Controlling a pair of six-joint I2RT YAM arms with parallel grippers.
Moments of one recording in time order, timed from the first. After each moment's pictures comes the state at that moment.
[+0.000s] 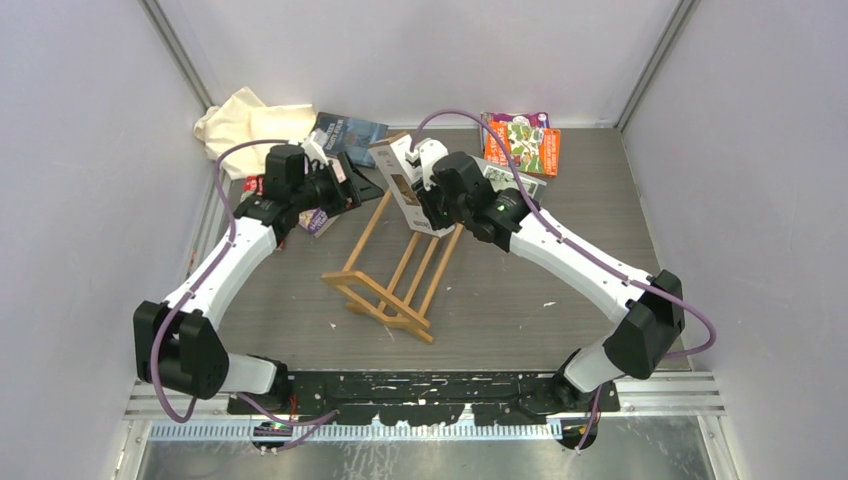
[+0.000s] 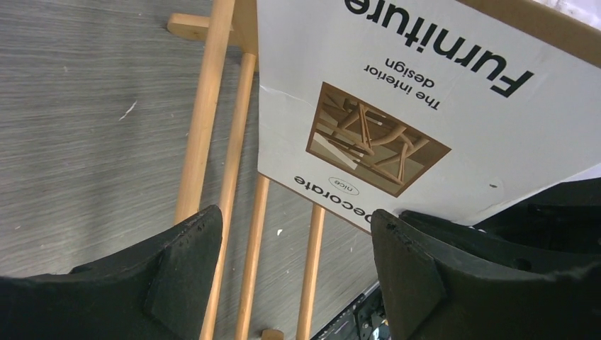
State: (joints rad) left arm -0.27 1.35 1.12 -0.28 0.45 -0.68; right arm 0.78 1.50 1.40 -0.52 0.16 0.01
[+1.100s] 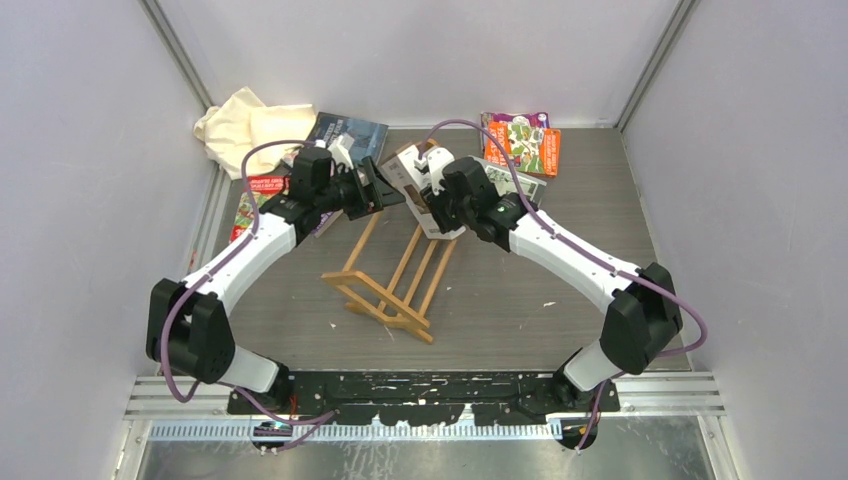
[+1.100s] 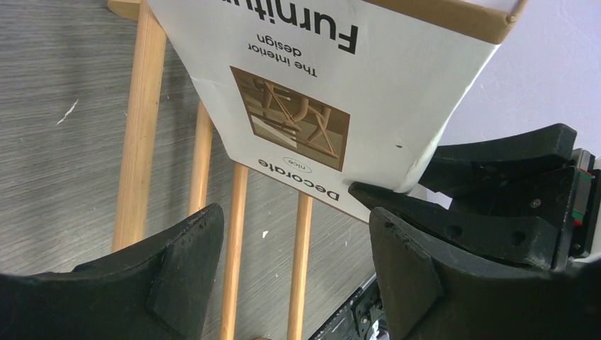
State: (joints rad) left arm -0.38 1.45 1.12 -0.17 0.44 -0.72; right arm 0.69 1.52 1.28 -0.40 0.10 -0.07
